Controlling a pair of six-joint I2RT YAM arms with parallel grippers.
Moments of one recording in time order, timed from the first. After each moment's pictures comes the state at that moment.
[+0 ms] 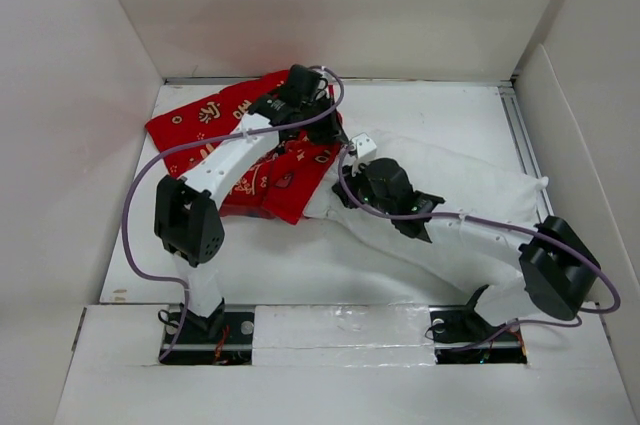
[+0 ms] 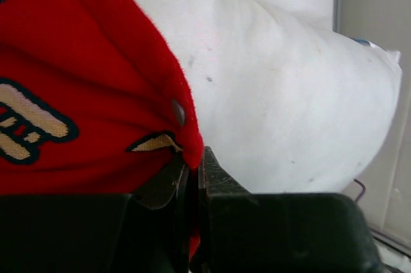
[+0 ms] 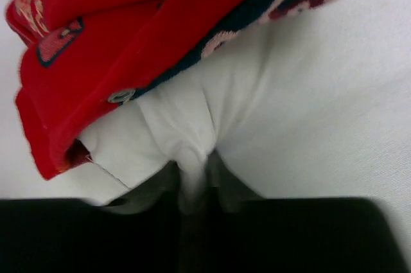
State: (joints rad) left arm -0.56 1.83 1.74 -0.67 0.34 -0.67; right arm 0.82 1.43 0.84 0.20 0.08 0.25
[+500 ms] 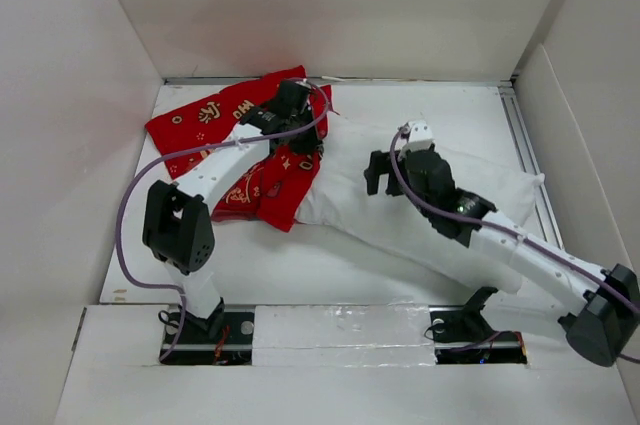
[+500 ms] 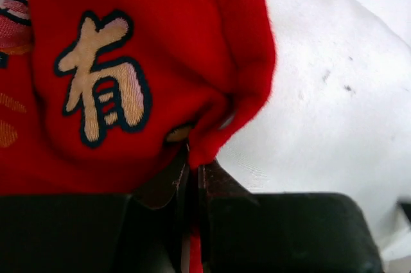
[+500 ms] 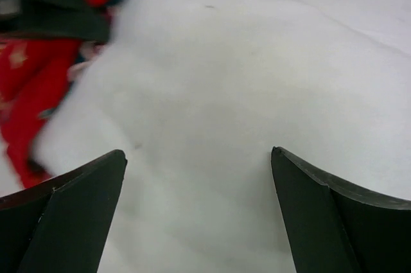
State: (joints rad) left arm -0.52 1.76 1.56 -0.65 0.08 -0.66; right arm 0.78 1.08 0.83 -0.10 0.36 0.34
